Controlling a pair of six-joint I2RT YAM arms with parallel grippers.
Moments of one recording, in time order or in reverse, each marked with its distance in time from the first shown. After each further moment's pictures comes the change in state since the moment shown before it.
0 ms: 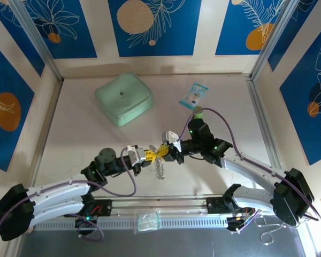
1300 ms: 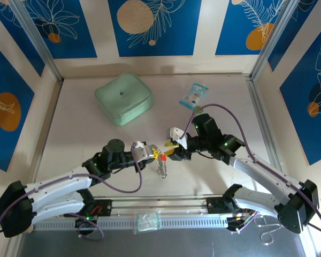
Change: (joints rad) left arm 0.000 0.072 0.160 -0.273 -0.034 0.133; right arm 0.002 -0.133 0.101 -0.285 0.233 0.054
